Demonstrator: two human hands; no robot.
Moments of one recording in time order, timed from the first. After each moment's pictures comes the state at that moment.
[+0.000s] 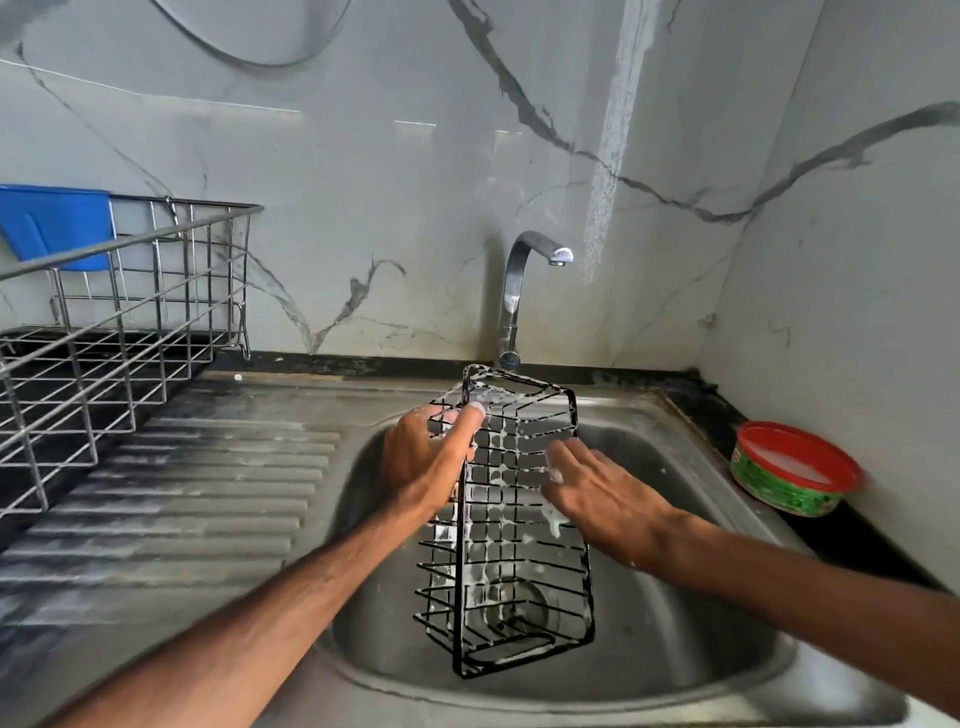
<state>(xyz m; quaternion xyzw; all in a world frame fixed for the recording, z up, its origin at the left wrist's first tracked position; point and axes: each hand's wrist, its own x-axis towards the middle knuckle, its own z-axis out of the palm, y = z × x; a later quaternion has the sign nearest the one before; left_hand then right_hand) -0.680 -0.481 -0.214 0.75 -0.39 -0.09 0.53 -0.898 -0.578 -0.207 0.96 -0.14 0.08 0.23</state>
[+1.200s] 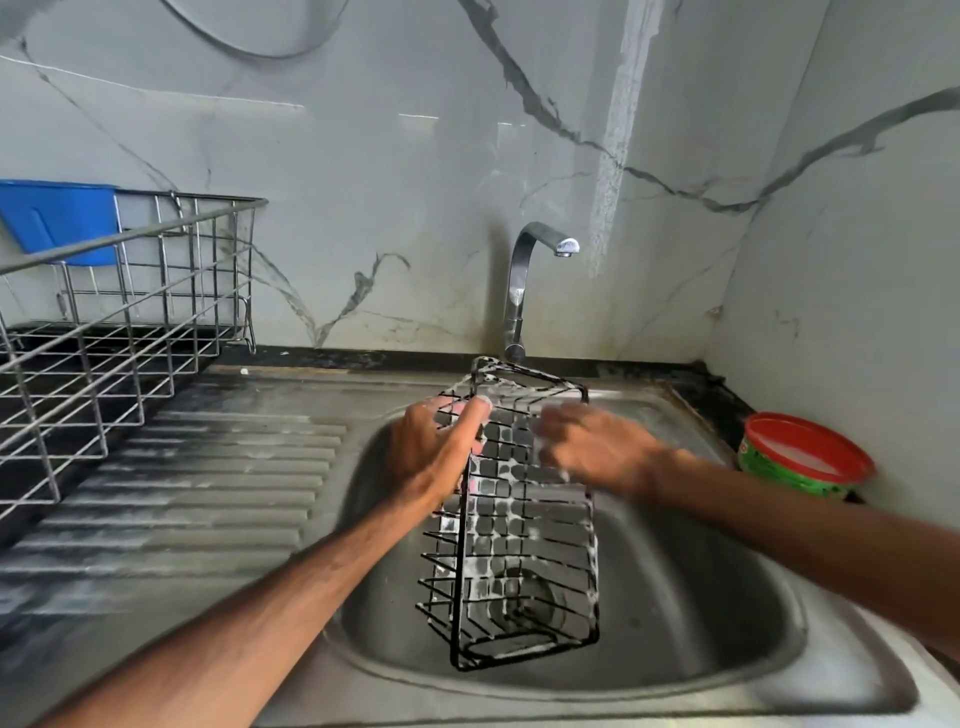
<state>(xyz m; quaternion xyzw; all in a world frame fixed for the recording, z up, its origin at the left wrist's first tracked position) -0.685 -0.462 -0.200 0.75 -0.48 -0.05 0.45 -0.873 -0.620 -0.184 0.82 -0.08 -0.06 0.57</state>
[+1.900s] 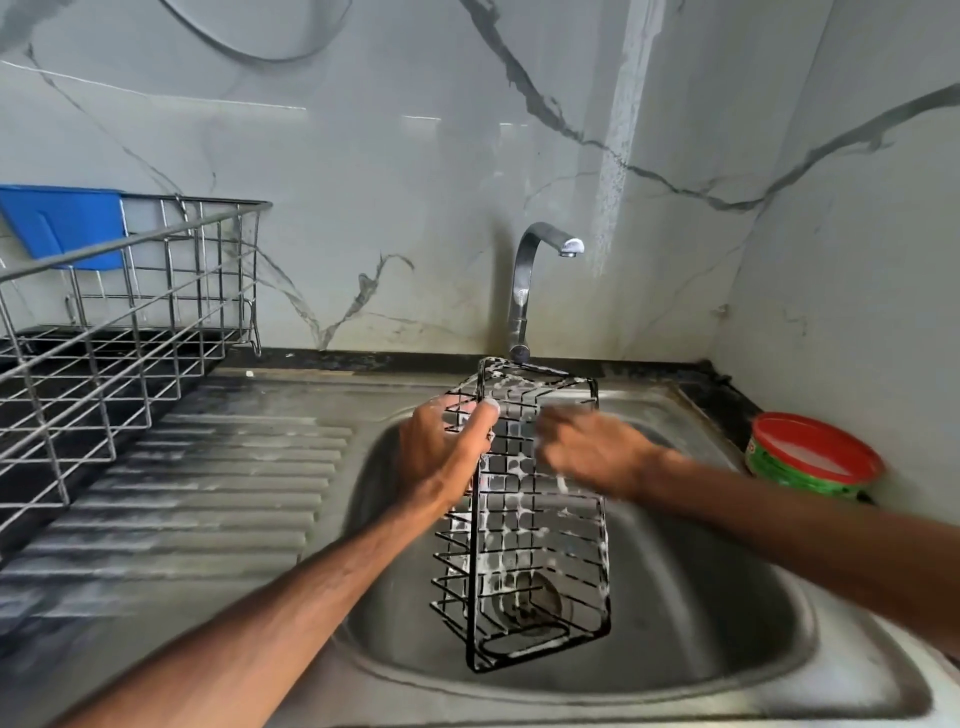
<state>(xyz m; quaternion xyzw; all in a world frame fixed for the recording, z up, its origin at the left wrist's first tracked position) -0.695 -0.466 -0.196 0.75 -0.43 -0.03 0.49 -0.859 -0.597 -0.164 0.94 -0.08 -0.01 0.32</state>
